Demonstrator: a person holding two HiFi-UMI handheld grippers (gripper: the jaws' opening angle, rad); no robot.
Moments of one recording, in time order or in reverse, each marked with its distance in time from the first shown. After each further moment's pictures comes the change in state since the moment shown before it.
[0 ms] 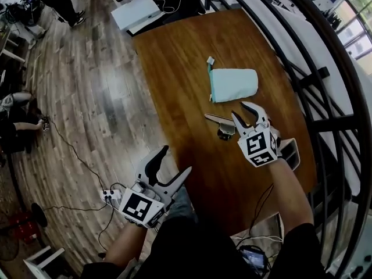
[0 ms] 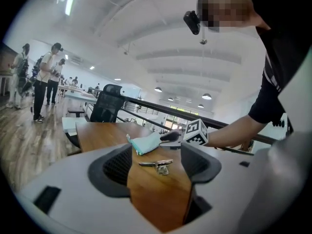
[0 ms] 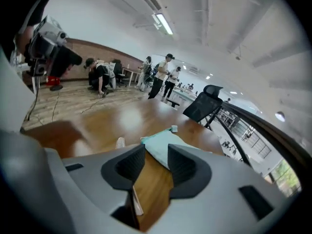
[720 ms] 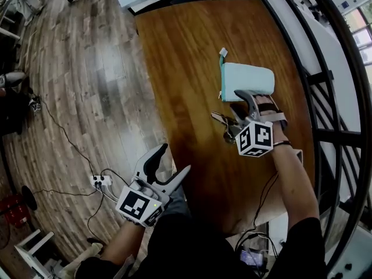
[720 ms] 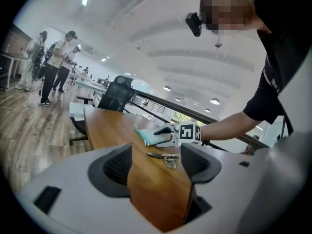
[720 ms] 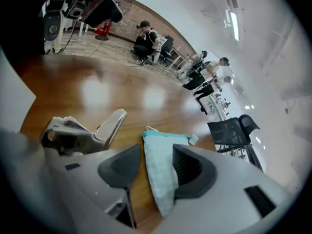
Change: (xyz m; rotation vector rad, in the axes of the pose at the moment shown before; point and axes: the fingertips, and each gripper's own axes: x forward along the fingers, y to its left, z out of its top) left arm 0.014 0.037 -0.040 -0.148 0.041 0.052; right arm 0.079 0.018 -0.010 -0.653 0.150 0.148
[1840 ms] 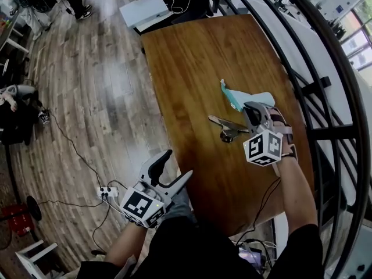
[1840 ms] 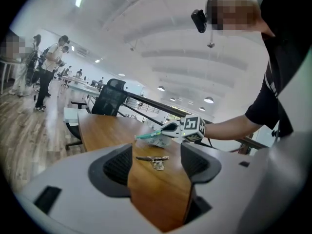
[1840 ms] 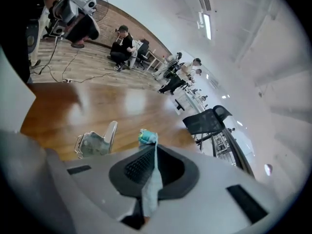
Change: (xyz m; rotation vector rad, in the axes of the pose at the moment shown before) left arm -0.027 -0.034 0.014 0.050 -0.009 -0.058; right arm -0.085 -0.028 -0.009 0.212 -0.008 -0.181
